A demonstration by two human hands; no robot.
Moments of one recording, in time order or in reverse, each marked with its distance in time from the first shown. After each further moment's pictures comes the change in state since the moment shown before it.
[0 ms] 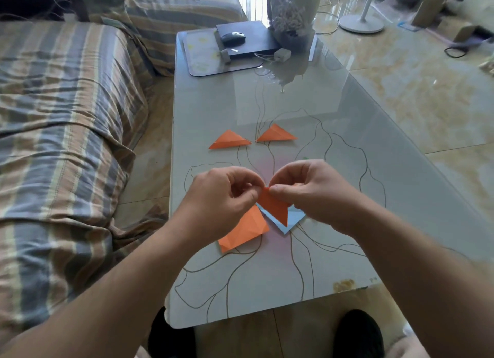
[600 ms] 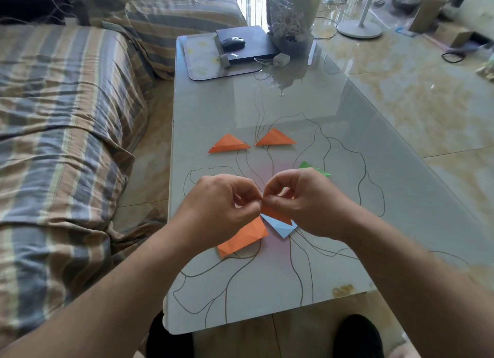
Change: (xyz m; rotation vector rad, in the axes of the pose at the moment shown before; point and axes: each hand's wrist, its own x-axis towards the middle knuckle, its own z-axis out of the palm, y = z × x) left_hand 0.002 0.001 -0.004 0.211 -0.056 0.113; right_hand 0.001 0.003 0.006 -0.212 -0.022 -0.155
